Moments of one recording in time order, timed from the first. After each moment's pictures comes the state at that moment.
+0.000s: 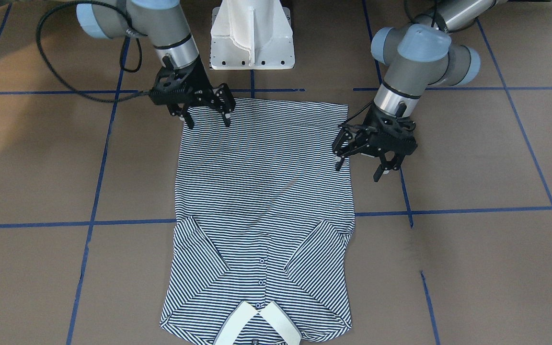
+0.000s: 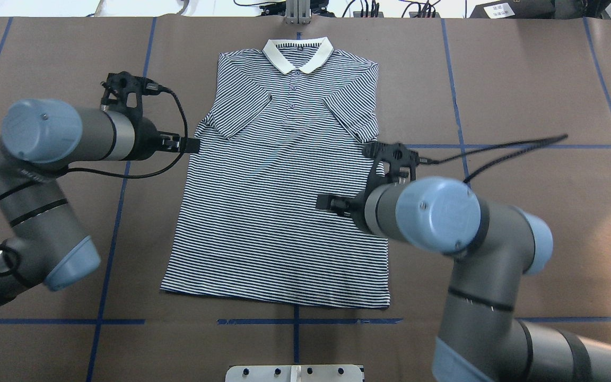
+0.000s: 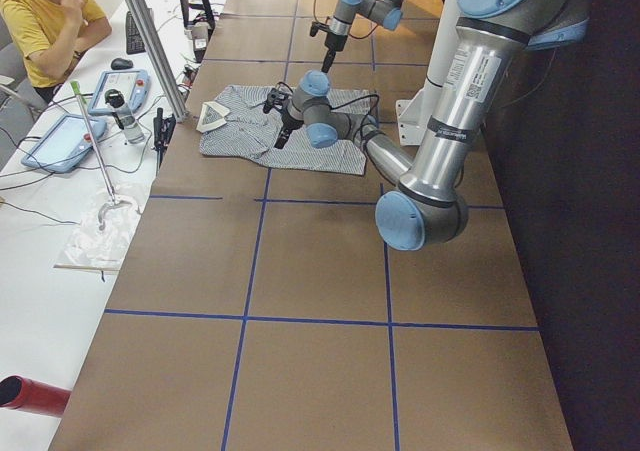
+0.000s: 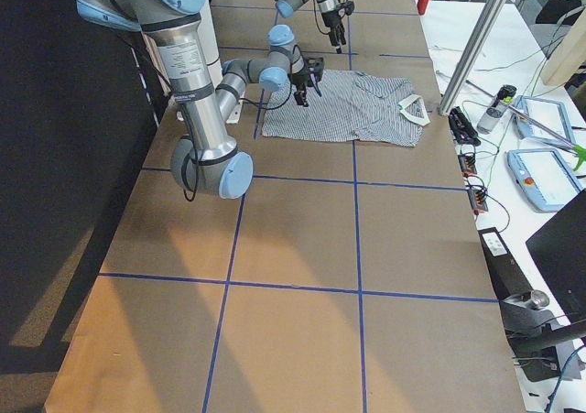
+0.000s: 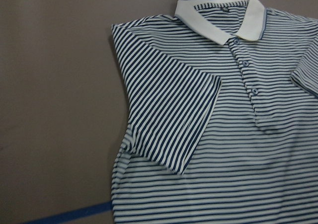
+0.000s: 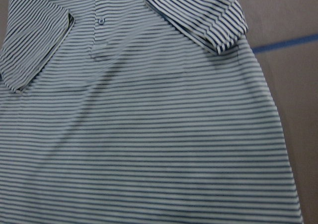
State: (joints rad) left arm -0.68 -1.86 -1.81 -2.15 -1.74 -1.00; right arm 0.33 -1.16 2.00 -1.40 1.53 1.54
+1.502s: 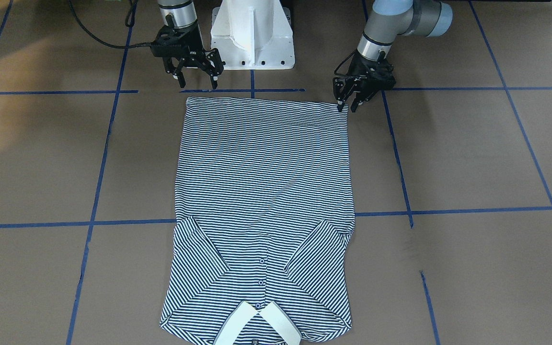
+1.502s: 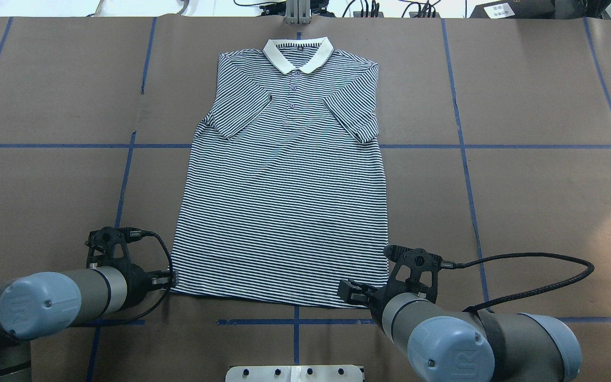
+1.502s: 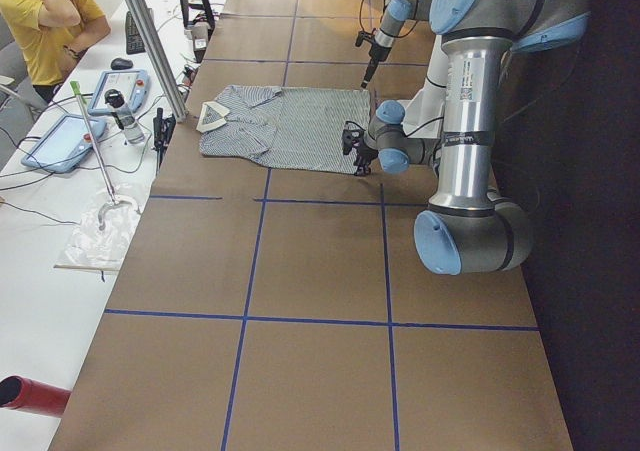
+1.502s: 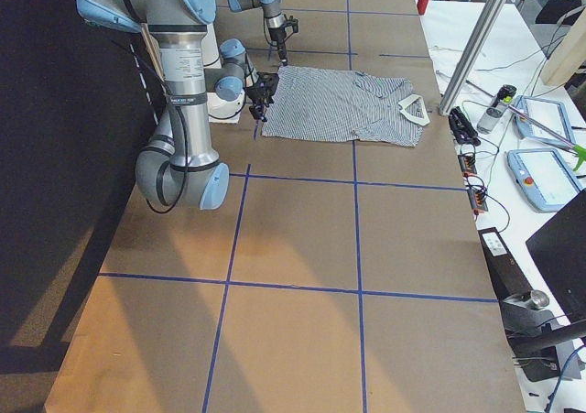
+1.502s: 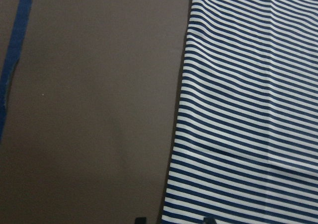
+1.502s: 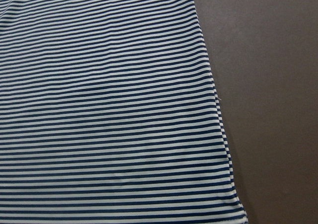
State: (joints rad) left arm -0.25 -1.61 -1.98 -2.11 -1.52 -1.49; right arm 0.10 -1.31 2.11 -1.49 1.31 1.73
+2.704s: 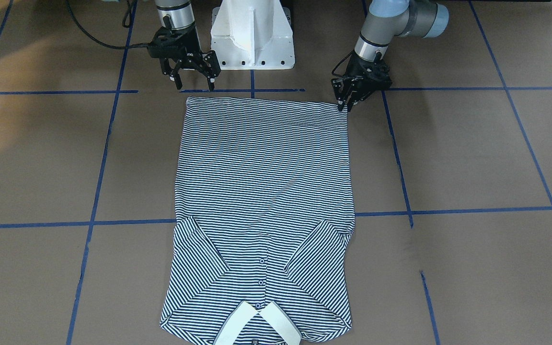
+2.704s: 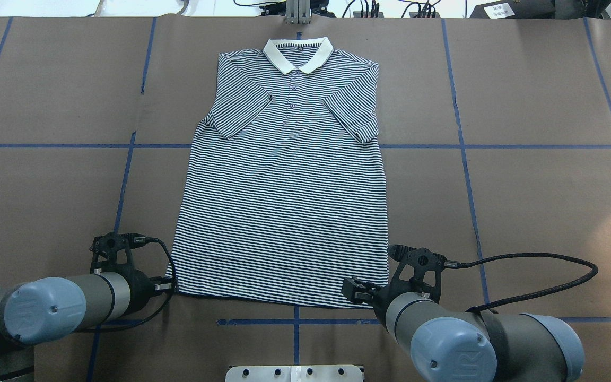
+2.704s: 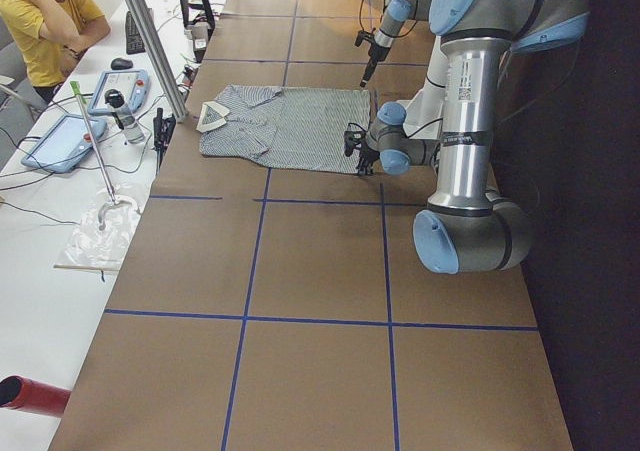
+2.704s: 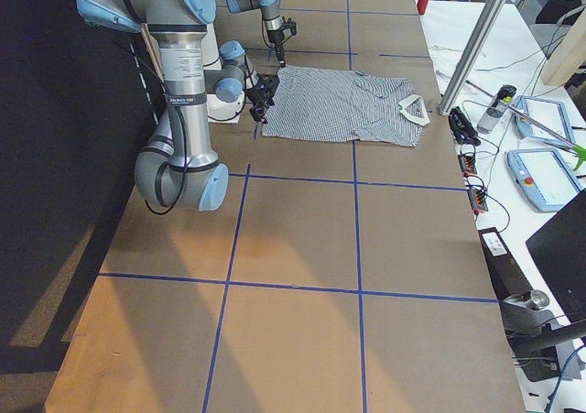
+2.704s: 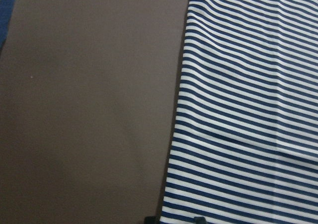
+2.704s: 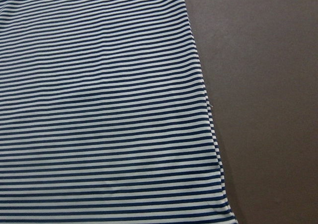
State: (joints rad) left arm -0.23 -1.61 -1.97 -2.11 -1.52 -1.49; right arm 0.10 -1.32 2.11 -1.49 1.29 1.73
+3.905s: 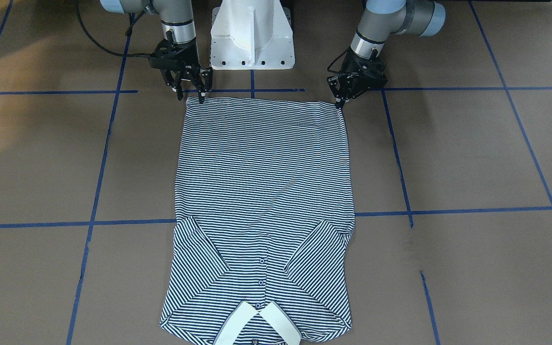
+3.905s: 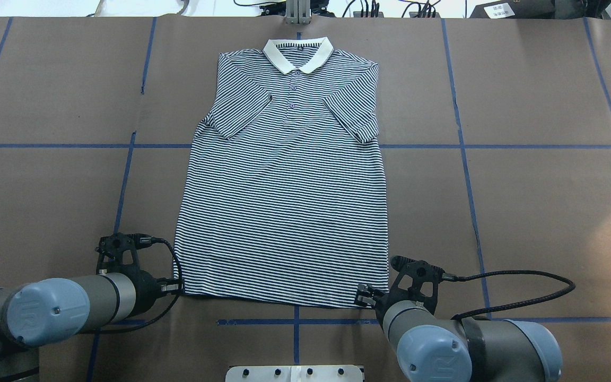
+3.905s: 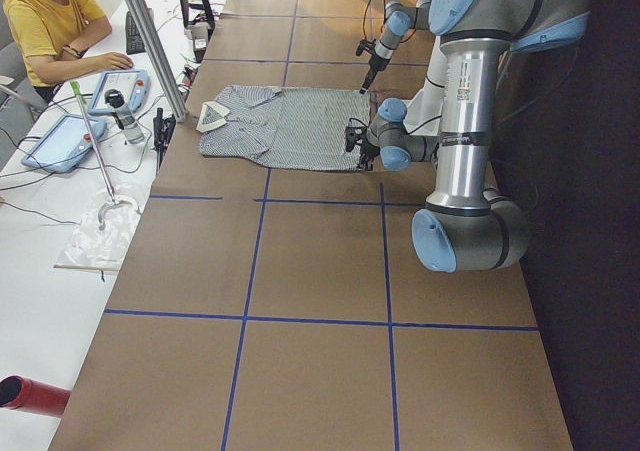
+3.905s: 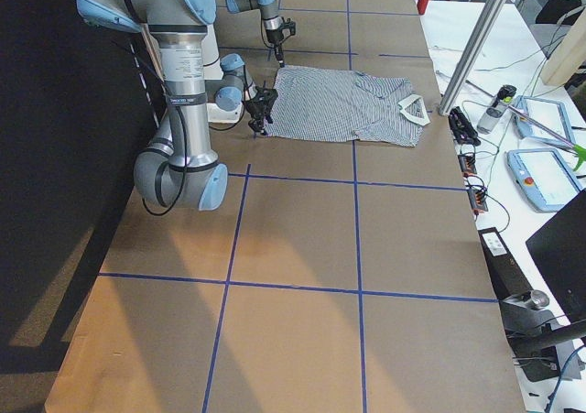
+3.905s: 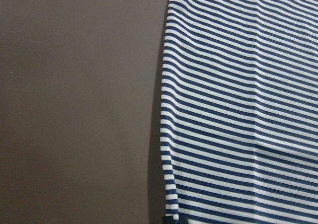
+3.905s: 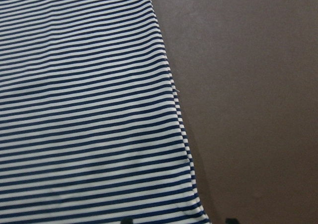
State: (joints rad) left arm -0.23 -1.63 -1.98 -2.11 -1.52 -1.48; right arm 0.07 -1.32 2.01 -1.50 1.27 1.82
